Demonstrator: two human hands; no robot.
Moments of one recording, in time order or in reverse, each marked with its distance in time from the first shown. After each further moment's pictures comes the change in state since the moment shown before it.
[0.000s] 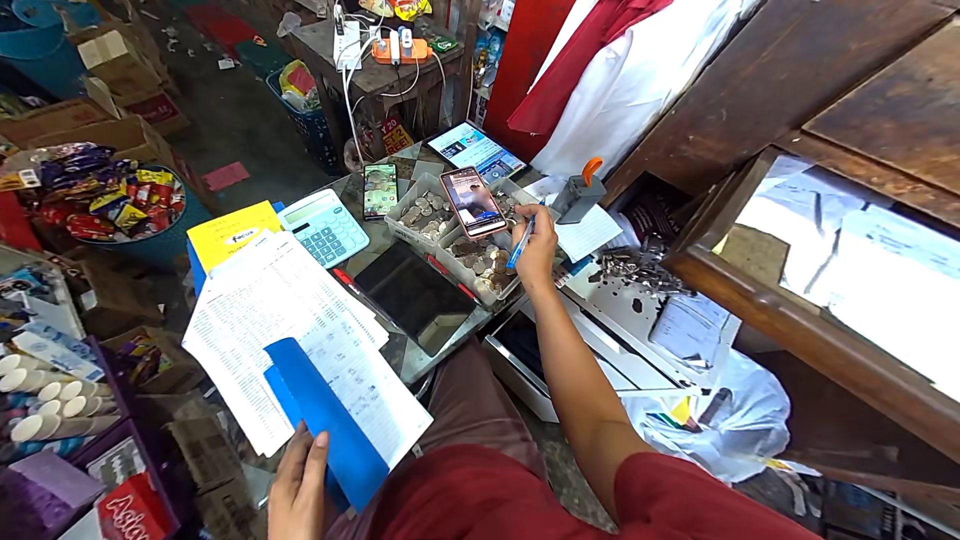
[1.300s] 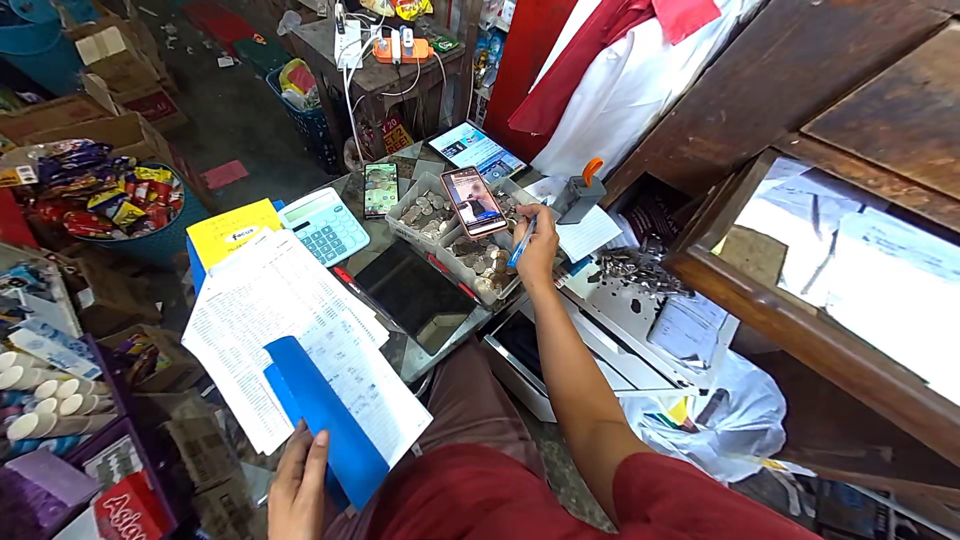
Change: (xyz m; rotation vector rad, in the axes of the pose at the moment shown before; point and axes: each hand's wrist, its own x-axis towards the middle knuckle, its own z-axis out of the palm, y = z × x) left_hand -0.001 -0.003 0.001 0.004 0.015 0.011; right_hand 0.001 0.000 -0.001 -0.003 -0.010 0.023
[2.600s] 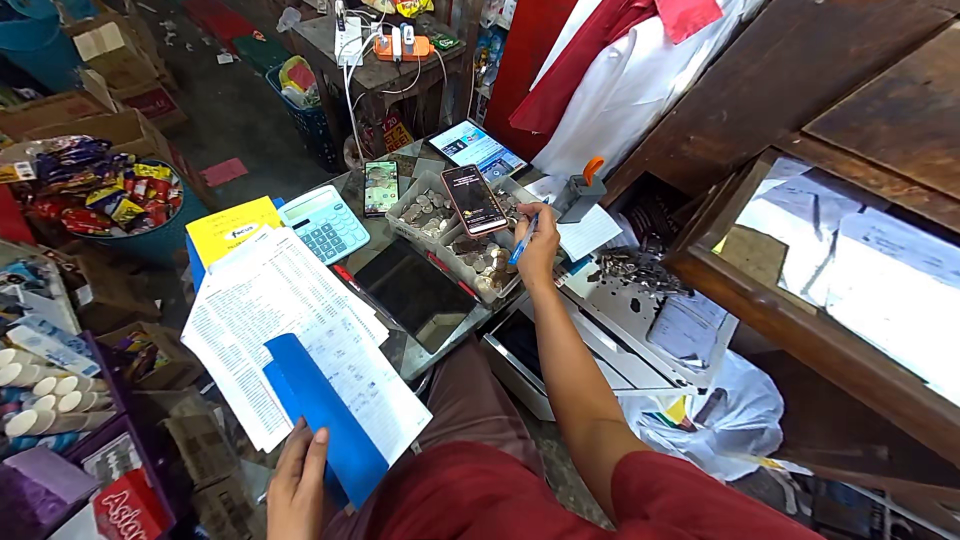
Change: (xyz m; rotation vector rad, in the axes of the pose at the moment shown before) left_hand 0.001 -0.001 -0.001 0.022 -0.016 -0.004; right_hand 0.000 0.002 0.001 -0.009 0.017 0.003
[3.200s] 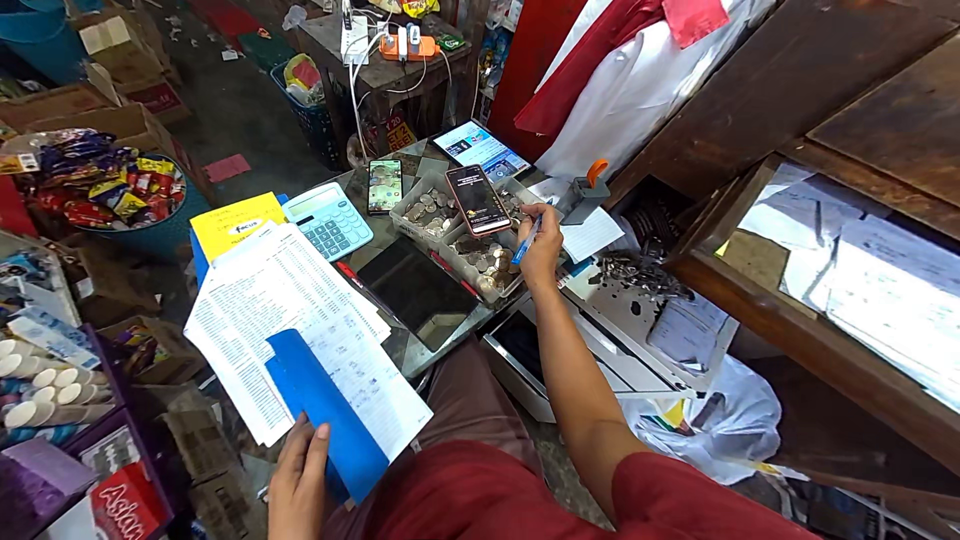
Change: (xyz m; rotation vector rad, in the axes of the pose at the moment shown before) left_hand 0.000 -0.003 0.001 0.017 0.021 0.021; right_hand 0.000 -0.002 -0.002 0.009 -0.013 0.008
